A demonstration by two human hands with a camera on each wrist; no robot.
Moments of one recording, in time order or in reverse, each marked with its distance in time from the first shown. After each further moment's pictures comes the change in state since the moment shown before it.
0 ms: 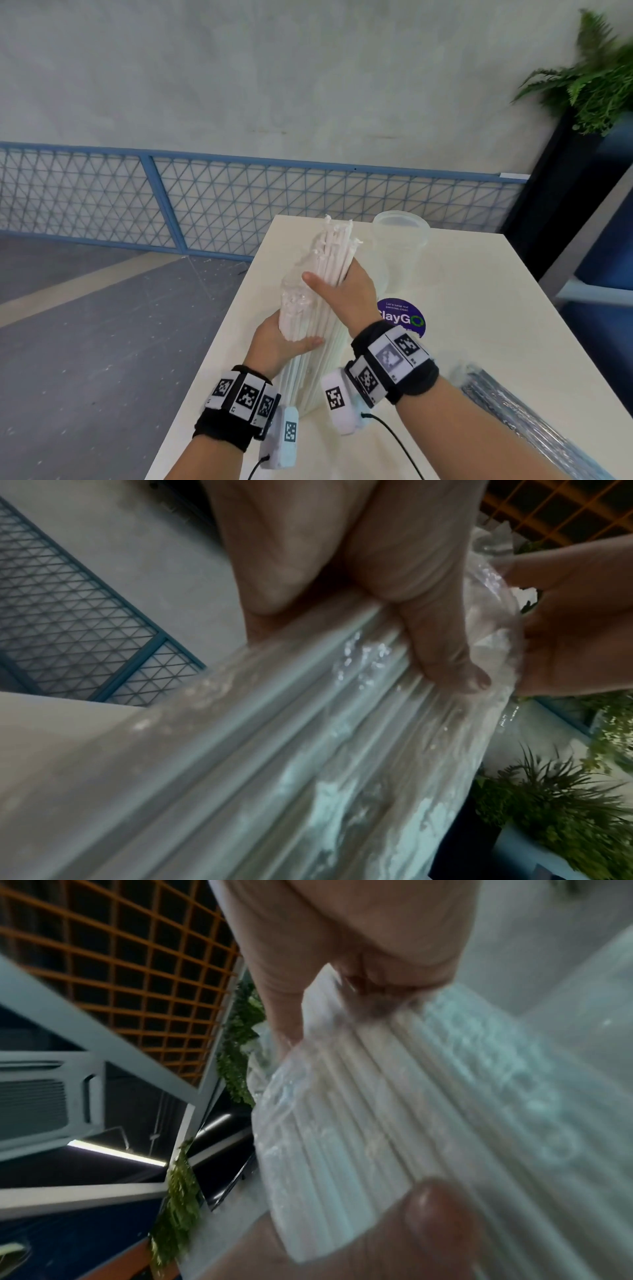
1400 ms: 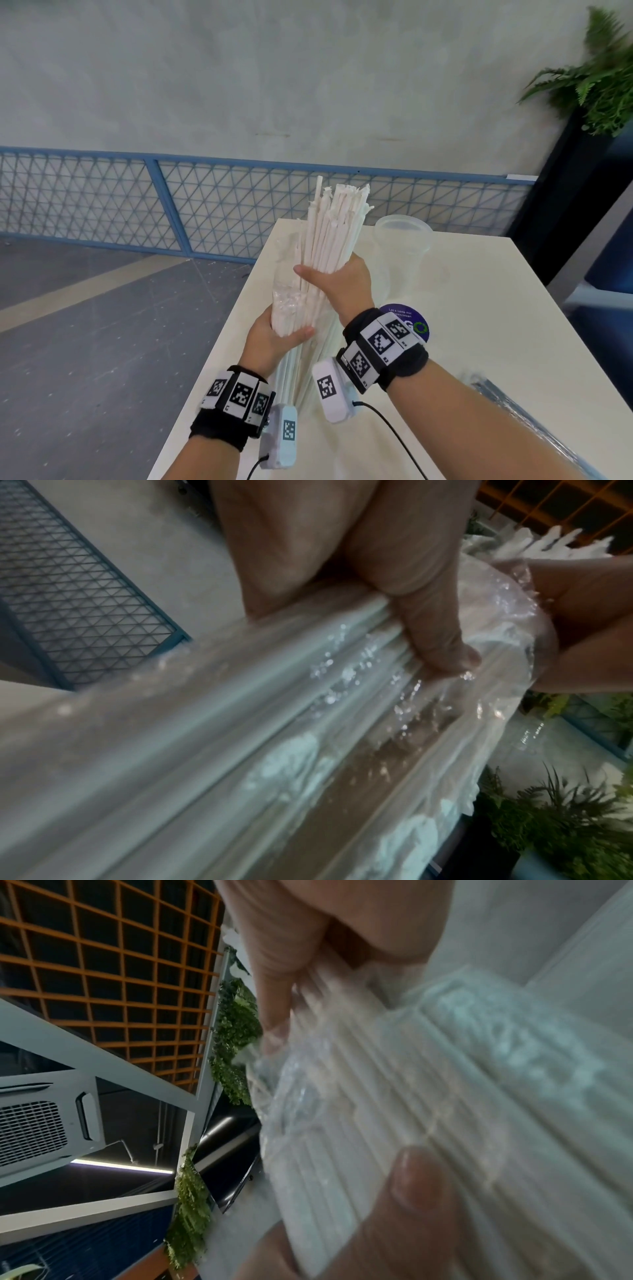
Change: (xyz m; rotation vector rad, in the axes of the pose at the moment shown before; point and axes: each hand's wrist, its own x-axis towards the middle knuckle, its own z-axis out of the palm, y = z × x) left_hand 0.015 0.001 -0.003 -0.136 0.097 0.004; right_hand 0.025 -0.007 0.007 0.225 0.078 -0.022
